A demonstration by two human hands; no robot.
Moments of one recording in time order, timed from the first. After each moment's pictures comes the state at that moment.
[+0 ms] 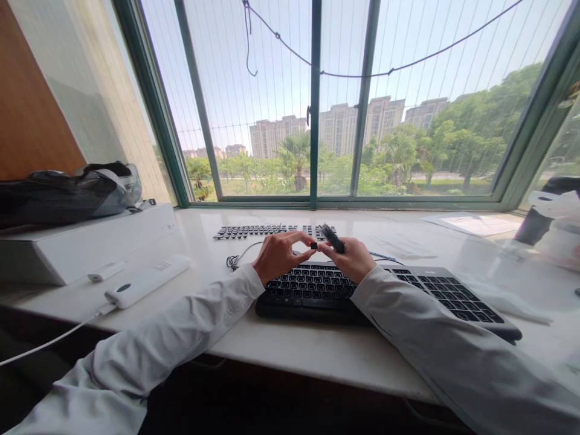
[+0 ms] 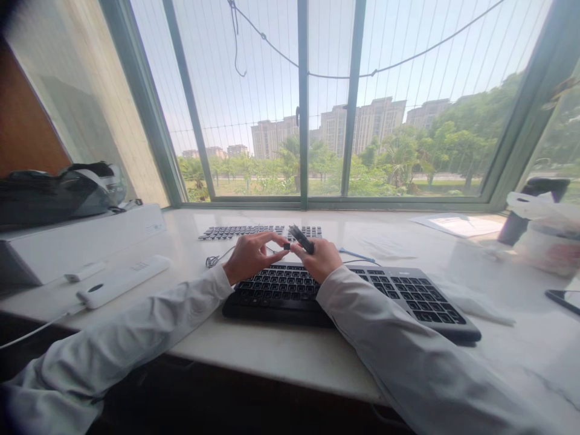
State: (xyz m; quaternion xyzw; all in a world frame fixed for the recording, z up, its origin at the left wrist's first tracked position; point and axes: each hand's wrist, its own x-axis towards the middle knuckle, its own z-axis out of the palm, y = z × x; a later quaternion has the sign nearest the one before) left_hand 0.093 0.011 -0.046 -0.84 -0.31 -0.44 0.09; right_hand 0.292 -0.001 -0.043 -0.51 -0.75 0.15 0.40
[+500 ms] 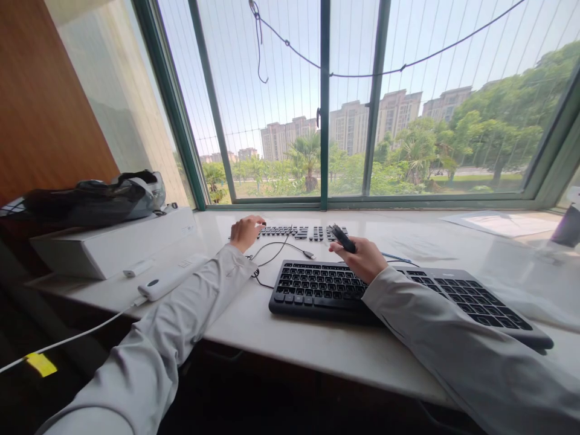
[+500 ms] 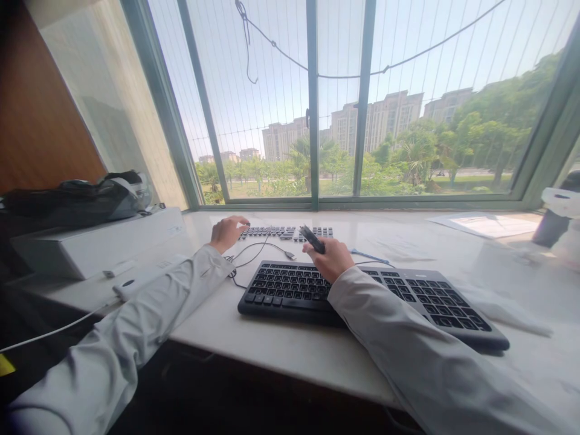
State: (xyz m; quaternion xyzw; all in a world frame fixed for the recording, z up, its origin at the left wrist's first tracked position) left_hand -0.038 0.104 -0.043 -0.68 -0.66 -0.25 0.17; right_hand 0.293 0.000 -0.043 -0.51 -0.74 0.15 0.40
